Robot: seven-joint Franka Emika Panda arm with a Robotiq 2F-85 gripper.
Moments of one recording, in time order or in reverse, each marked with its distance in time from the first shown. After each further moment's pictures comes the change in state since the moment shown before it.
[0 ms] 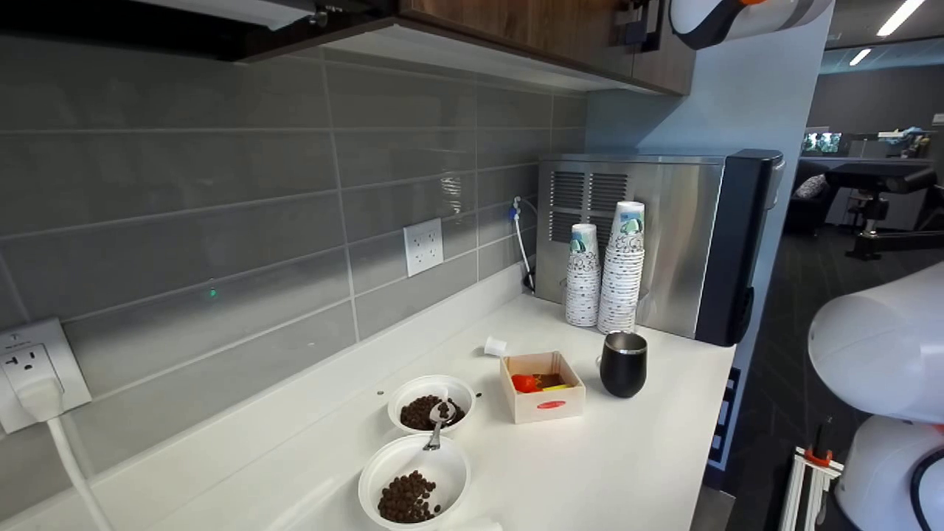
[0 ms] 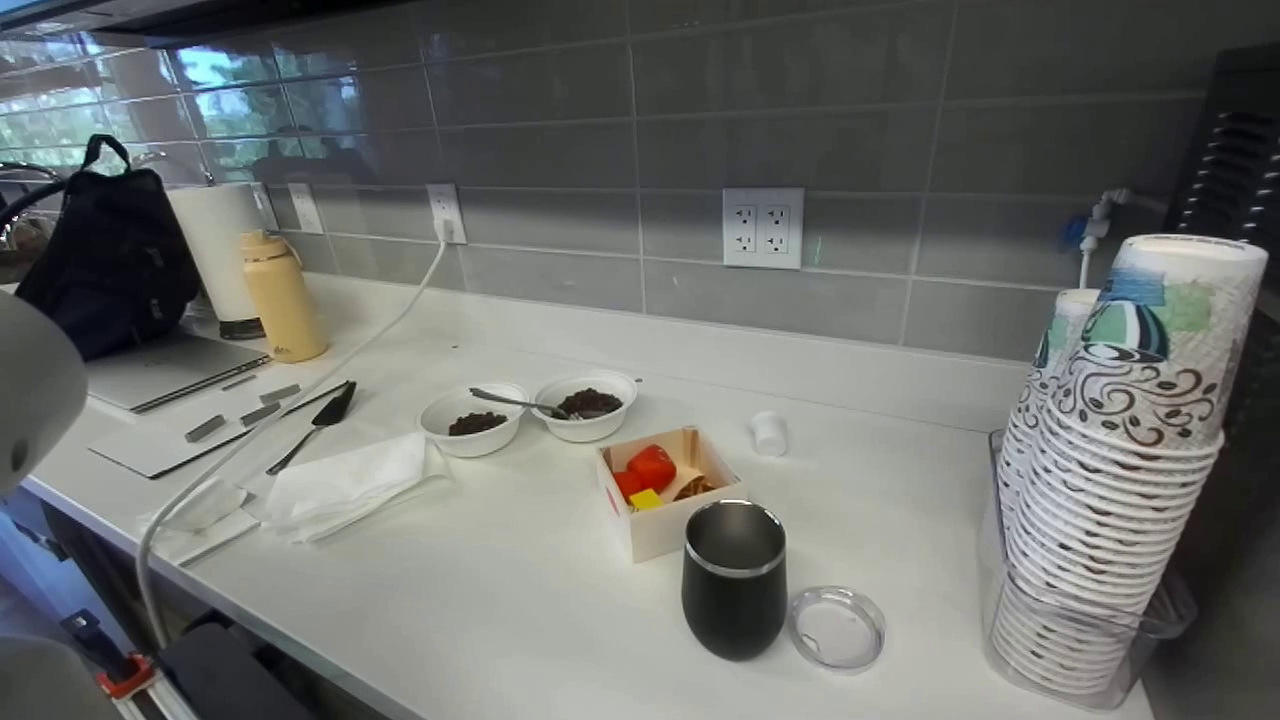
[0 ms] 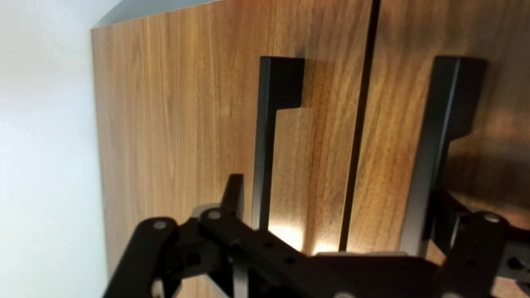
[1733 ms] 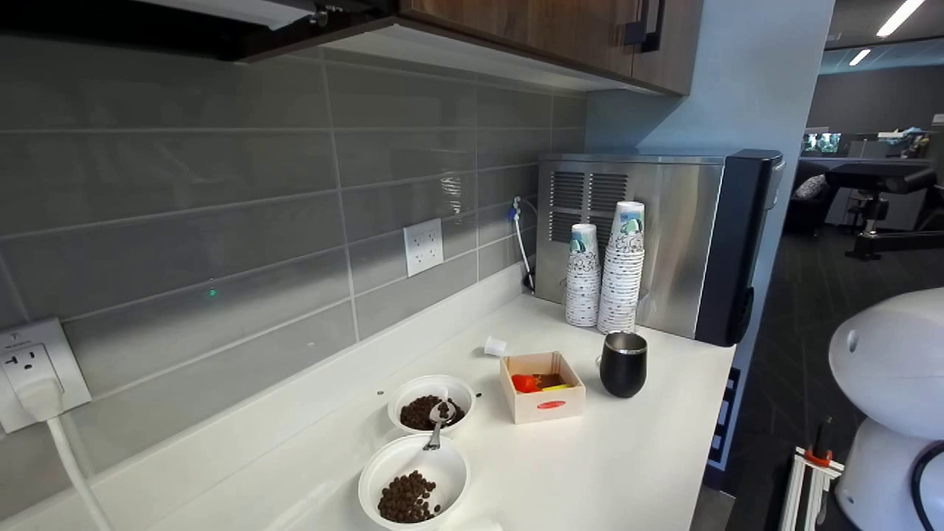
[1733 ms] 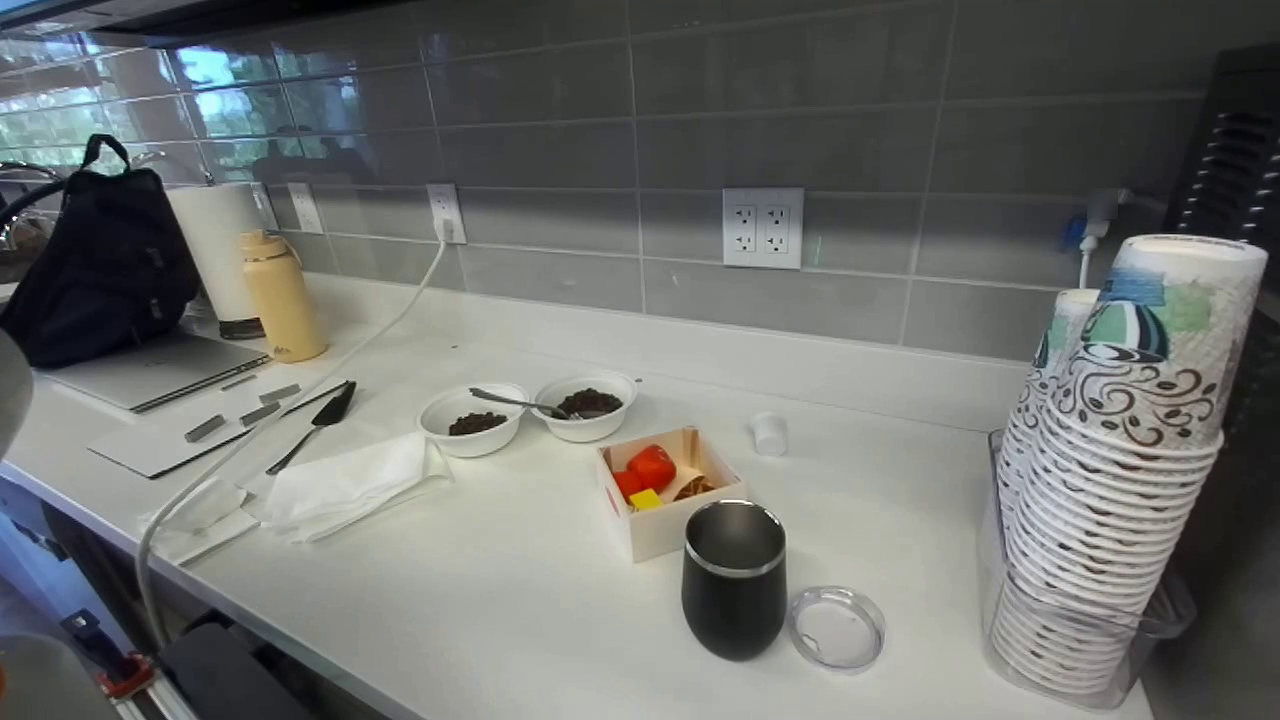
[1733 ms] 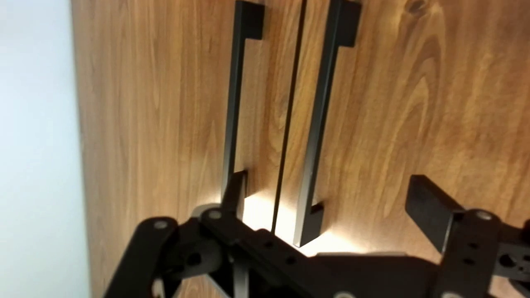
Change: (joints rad) arm 0.245 -0.381 -0.155 -0.146 -0.110 -0.178 -0.056
